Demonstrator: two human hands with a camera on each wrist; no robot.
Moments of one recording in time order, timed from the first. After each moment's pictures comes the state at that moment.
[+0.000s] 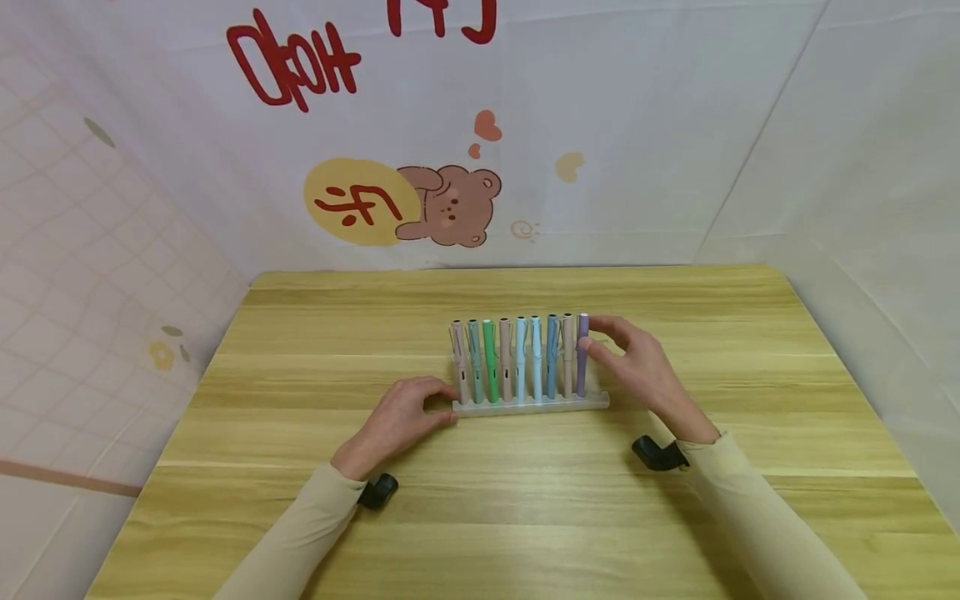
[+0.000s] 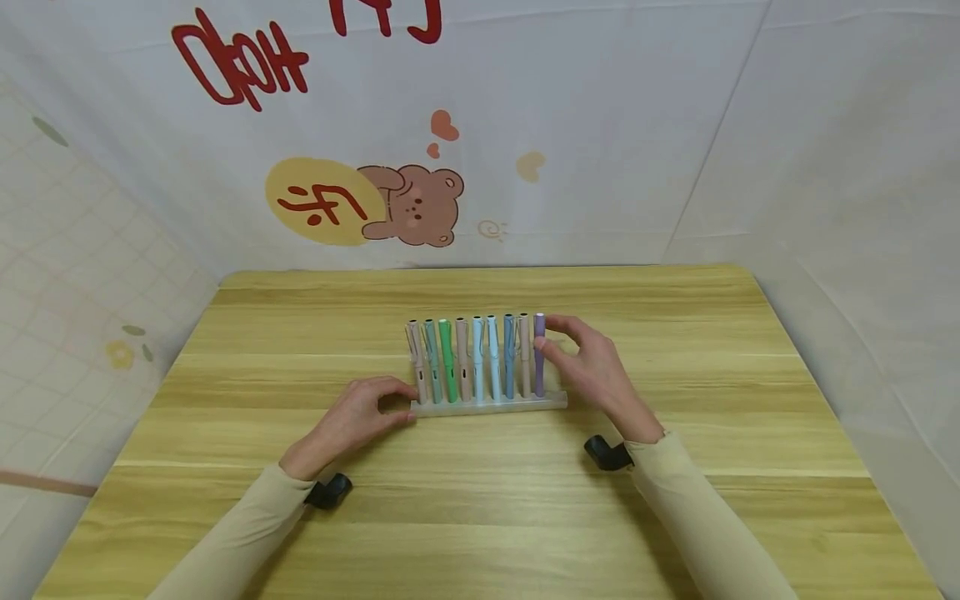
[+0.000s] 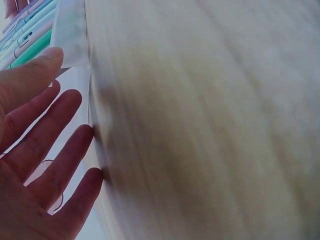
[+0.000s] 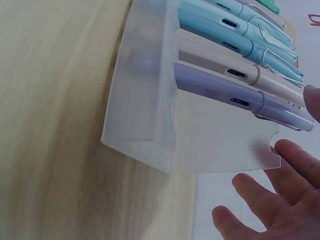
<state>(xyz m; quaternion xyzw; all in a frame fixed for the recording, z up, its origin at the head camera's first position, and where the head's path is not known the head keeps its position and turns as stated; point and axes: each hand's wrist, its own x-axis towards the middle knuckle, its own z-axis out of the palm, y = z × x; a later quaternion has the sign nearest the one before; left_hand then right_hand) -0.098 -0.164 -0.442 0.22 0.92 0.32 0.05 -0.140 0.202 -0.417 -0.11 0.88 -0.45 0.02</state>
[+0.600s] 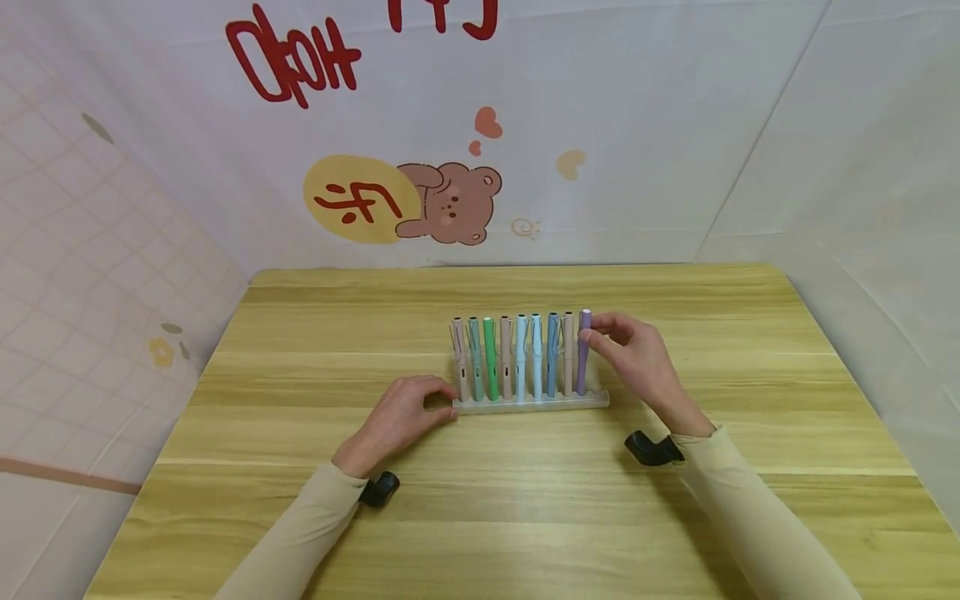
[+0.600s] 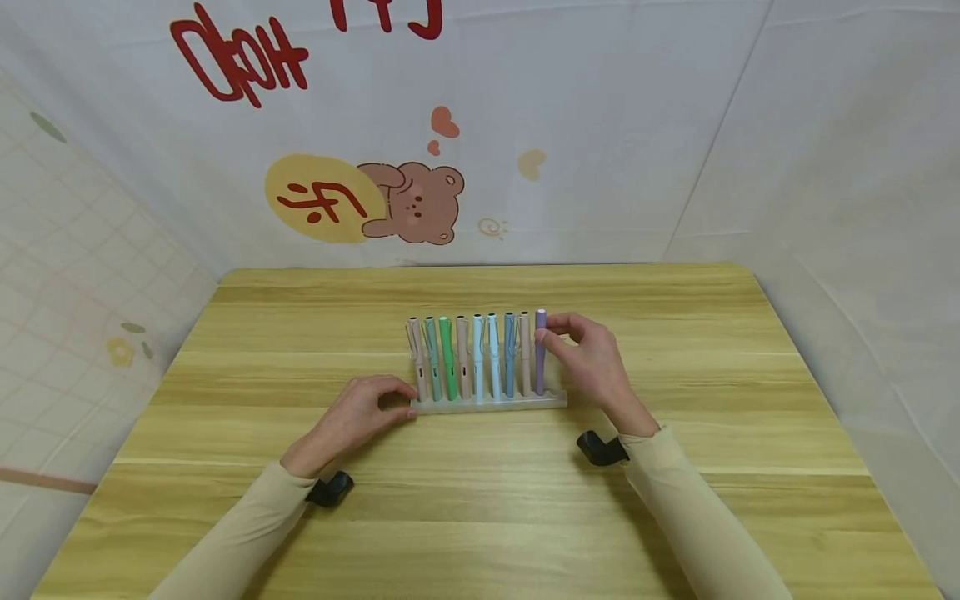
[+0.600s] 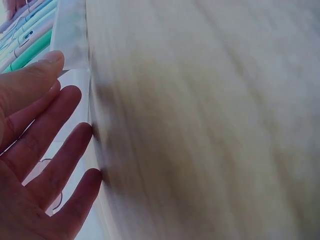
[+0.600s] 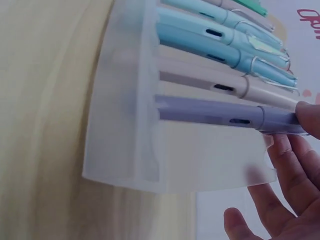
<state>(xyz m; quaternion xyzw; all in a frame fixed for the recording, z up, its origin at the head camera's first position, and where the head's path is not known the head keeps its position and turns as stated) -0.098 -0.162 -0.443 0.21 0.93 0.31 0.05 -0.142 0.196 -0.413 -0.07 0.86 -0.51 0.00</state>
